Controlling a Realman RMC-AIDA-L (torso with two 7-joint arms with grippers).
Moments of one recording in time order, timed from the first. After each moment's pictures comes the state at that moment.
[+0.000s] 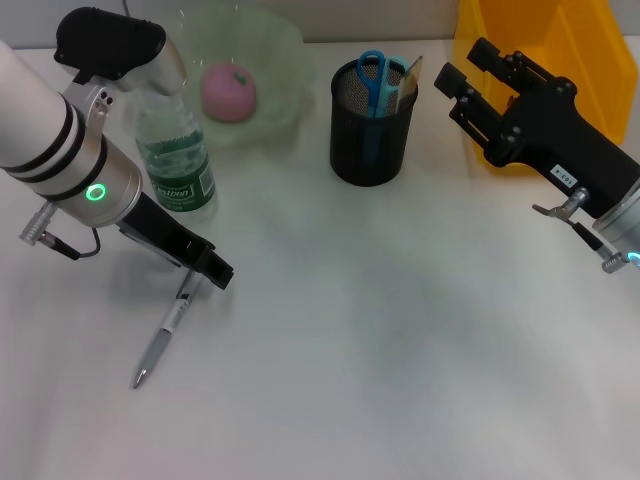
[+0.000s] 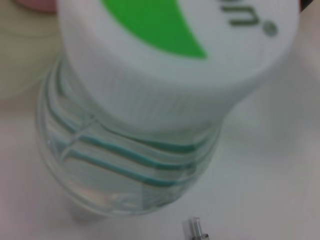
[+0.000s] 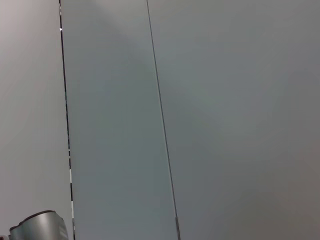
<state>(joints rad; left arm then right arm) -0.72 -2.07 1.34 1.04 2.63 1.46 -2.71 0.54 2.09 -1.03 -0.08 -0.95 -1.52 0.63</state>
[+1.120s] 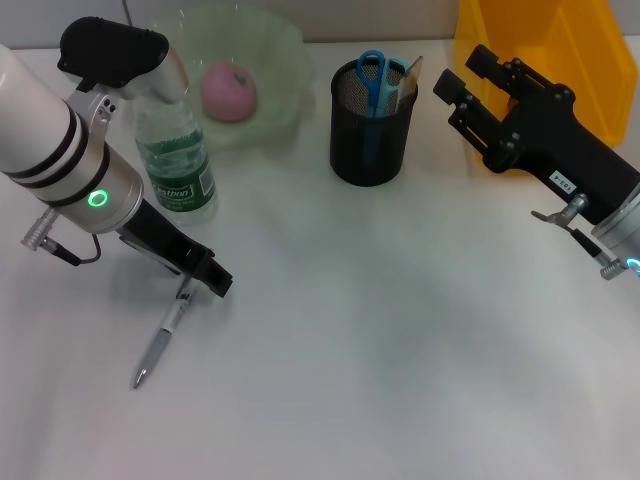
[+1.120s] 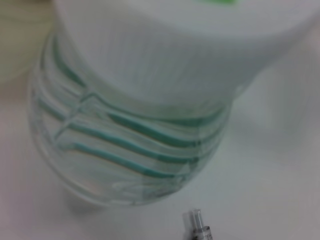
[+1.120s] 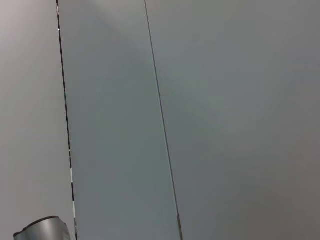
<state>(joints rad) -0.73 -2.07 1.34 1.00 2.63 1.46 -2.71 0.54 2.09 -1.03 -0.06 -0.95 -1.53 0.63</state>
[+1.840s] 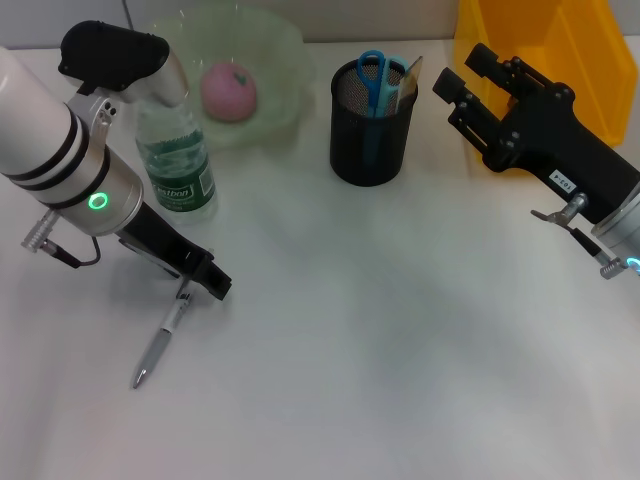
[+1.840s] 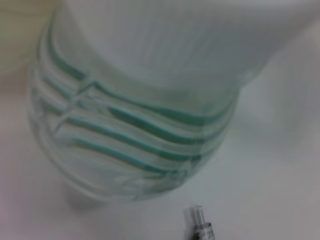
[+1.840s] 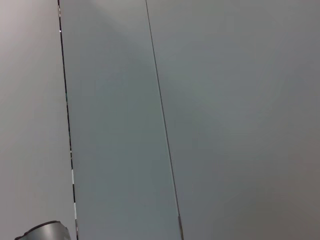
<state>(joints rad) -0.73 -2.07 1.34 0.99 2.64 1.45 -2.71 0.54 2.09 -1.03 -0.06 -0.95 -1.53 0.63</state>
